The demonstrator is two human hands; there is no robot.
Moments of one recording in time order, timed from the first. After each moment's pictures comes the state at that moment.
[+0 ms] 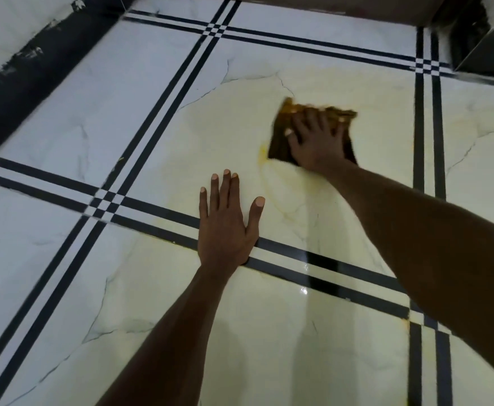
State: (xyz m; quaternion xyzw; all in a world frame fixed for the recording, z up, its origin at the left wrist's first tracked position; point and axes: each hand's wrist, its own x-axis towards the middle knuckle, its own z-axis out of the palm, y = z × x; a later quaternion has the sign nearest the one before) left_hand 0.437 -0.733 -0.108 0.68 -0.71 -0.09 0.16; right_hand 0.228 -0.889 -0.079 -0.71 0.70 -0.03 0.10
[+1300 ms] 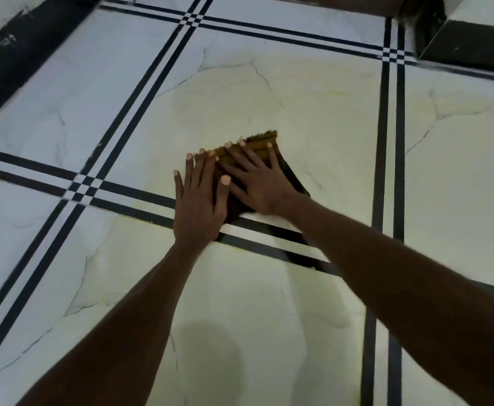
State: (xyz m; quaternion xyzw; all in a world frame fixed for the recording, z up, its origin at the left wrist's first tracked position) left_hand 0.439 -0.730 -0.101 0.64 -0.71 -0.13 0.25; right_hand 0.268 -0.777 -0.087 -0.85 0.51 0.01 0.10
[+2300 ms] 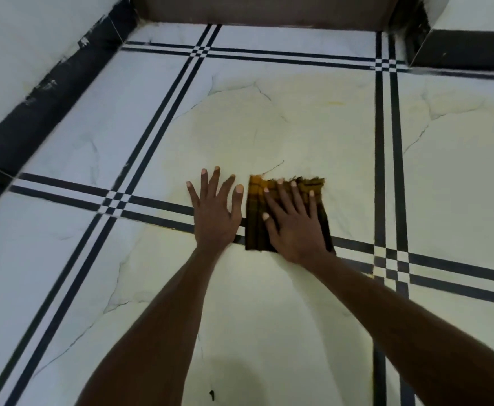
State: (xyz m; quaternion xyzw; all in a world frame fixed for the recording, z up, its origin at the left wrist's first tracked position) left_hand 0.438 -0.720 -0.095 0.65 -0.72 -0.08 0.24; right_hand 0.254 -0.671 -0.100 -0.74 0.65 -0.10 0.11
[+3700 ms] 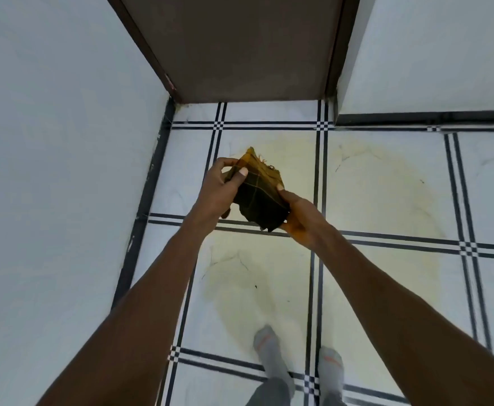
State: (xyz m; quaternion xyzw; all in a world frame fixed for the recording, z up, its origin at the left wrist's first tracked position) left_hand 0.401 -0.618 0.628 0.62 -0.54 -0.52 0.24; right_hand 0.226 -0.555 0.535 -0.07 0.49 -0.44 0.75
